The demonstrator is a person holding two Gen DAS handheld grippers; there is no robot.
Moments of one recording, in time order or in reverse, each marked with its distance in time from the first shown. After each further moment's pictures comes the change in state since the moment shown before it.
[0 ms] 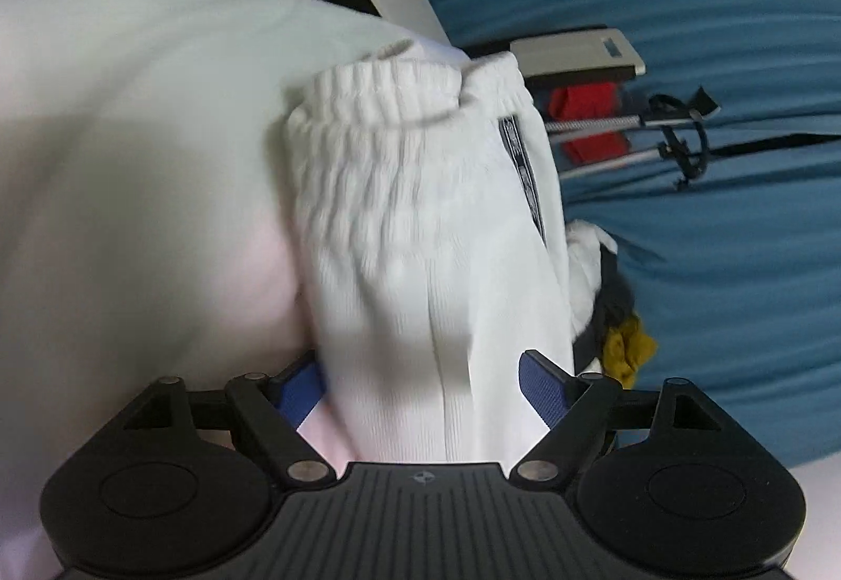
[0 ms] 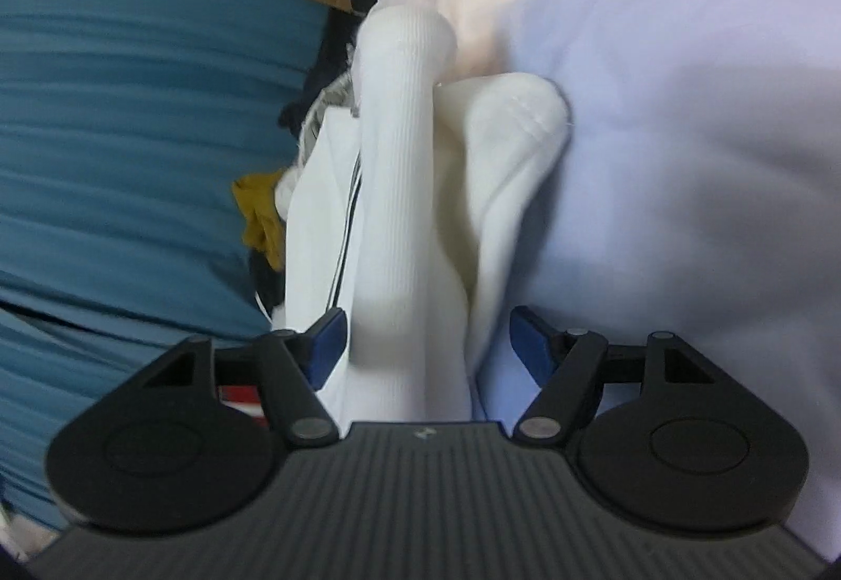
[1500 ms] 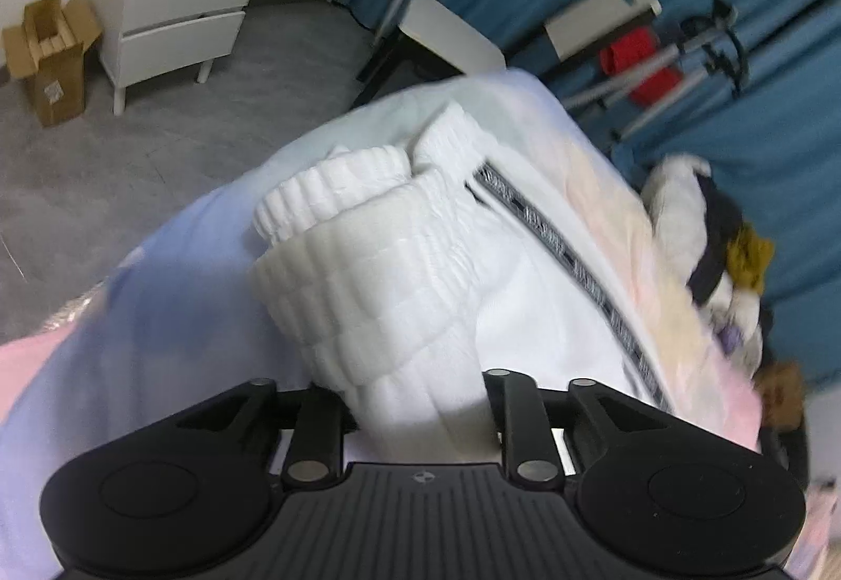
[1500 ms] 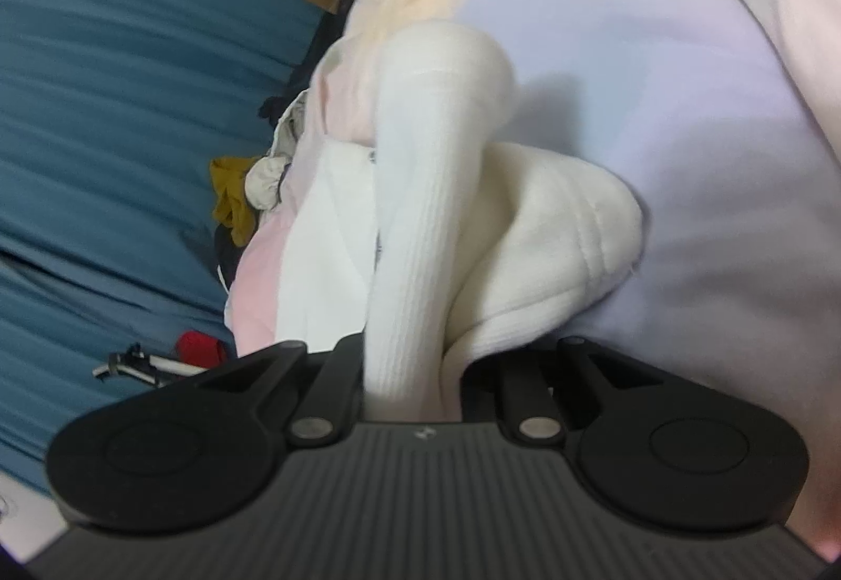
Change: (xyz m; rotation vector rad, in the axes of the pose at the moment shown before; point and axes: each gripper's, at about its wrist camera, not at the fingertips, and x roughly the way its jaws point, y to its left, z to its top) left arm -0.183 0.010 -0.027 0.381 0.043 0.352; right arm -0.122 -0.054 0.006 -0.155 0.032 -0.092
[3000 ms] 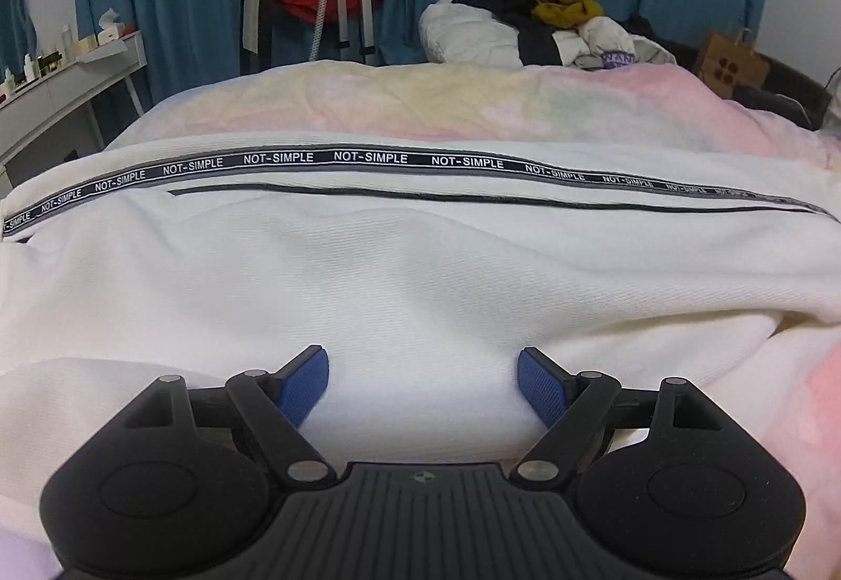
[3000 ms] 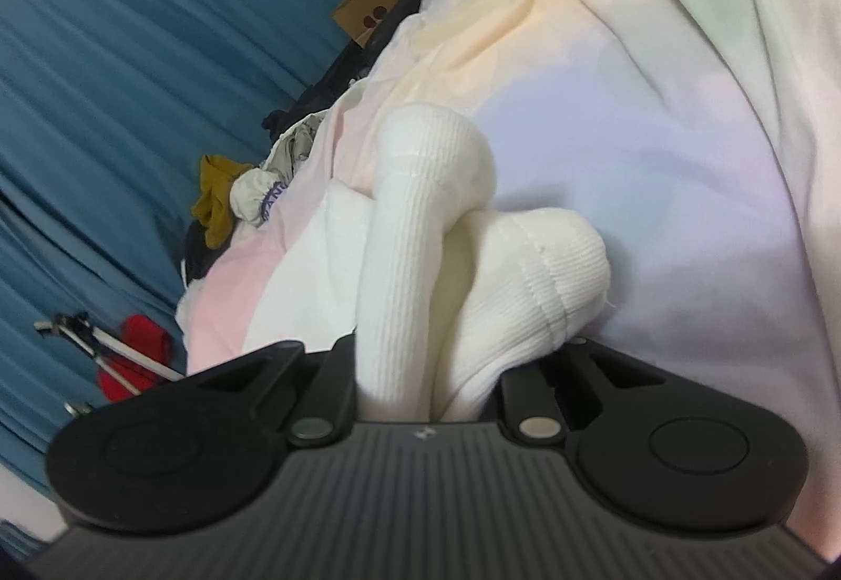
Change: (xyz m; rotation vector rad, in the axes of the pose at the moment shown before) left arm 0.067 -0.200 -0.238 0.837 -0.098 0.011; right arm -0.003 0.033 0.010 -0.247 -0.137 -0.093
